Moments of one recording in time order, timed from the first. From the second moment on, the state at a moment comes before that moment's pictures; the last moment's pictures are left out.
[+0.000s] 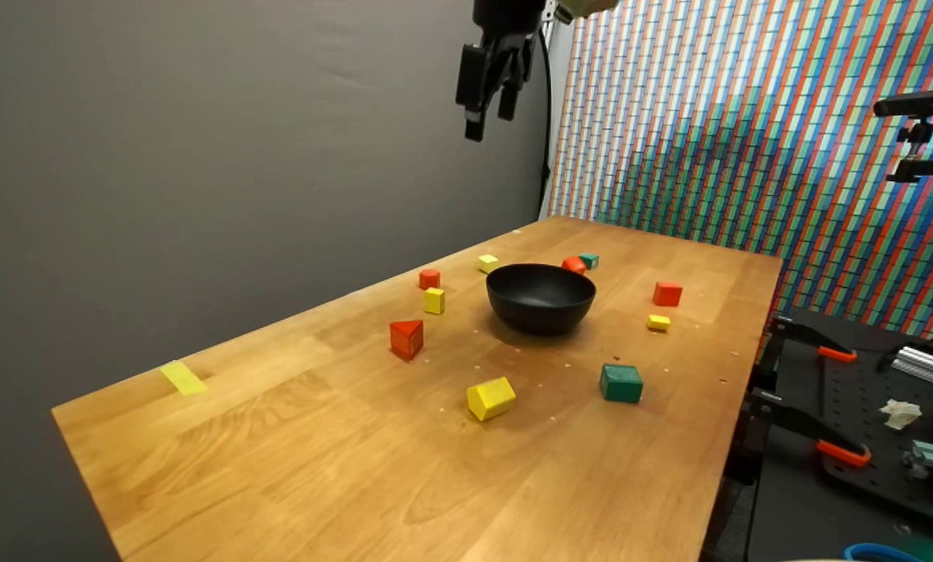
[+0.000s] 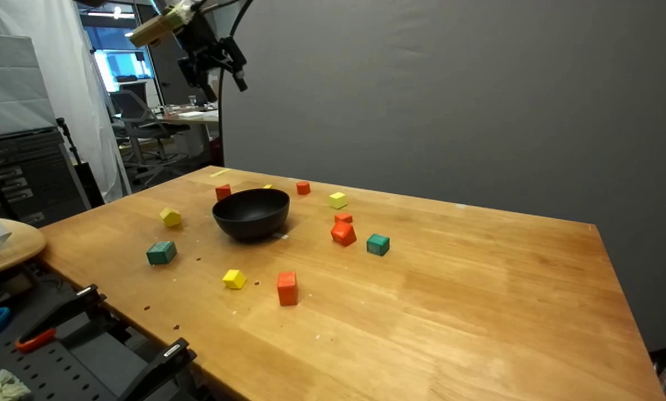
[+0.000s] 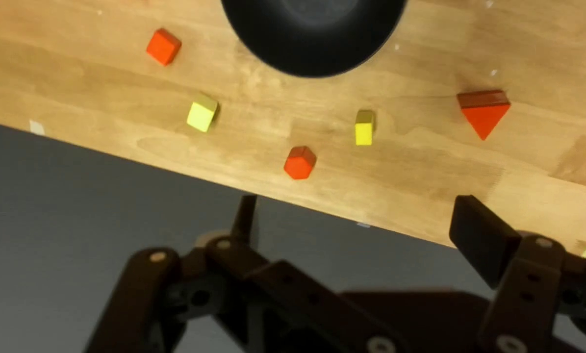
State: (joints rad) arm 0.10 0.07 0.26 -2.09 -0.41 2.33 0.38
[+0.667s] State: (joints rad) arm 0.16 0.28 0.15 -1.92 -0.47 2.35 0.40
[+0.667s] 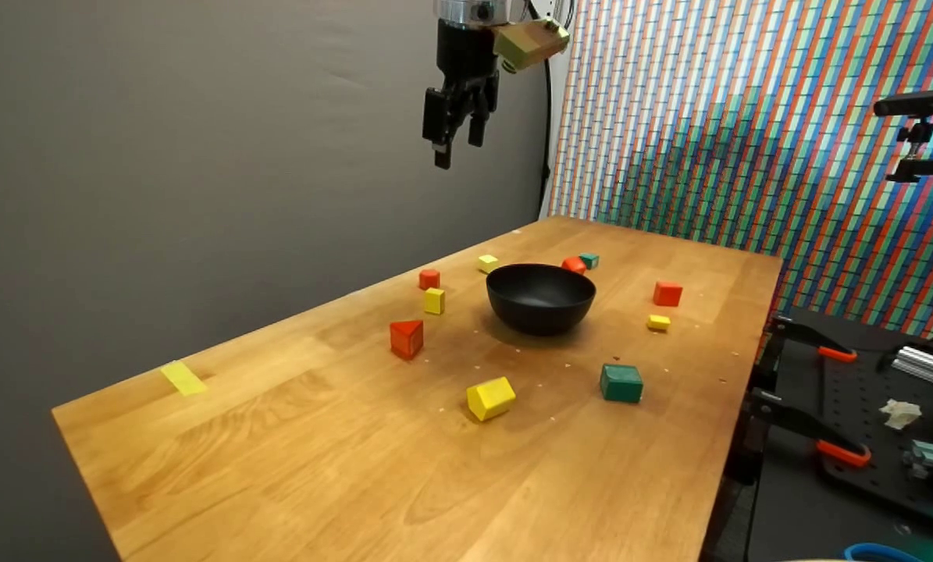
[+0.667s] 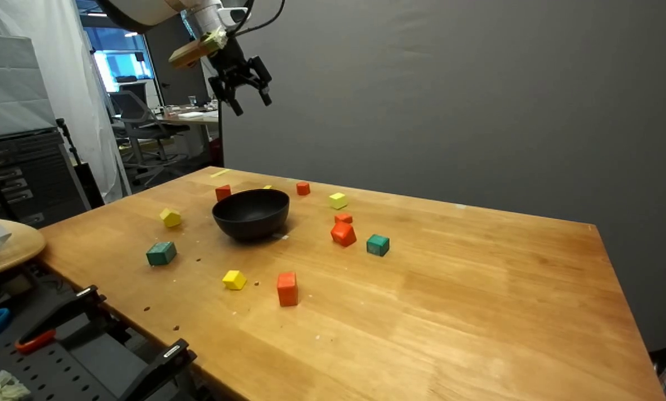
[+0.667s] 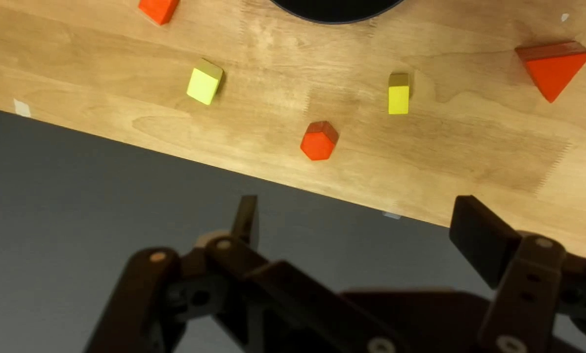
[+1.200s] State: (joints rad) arm 0.15 0.64 0.07 -1.68 -0.26 2.42 0.26
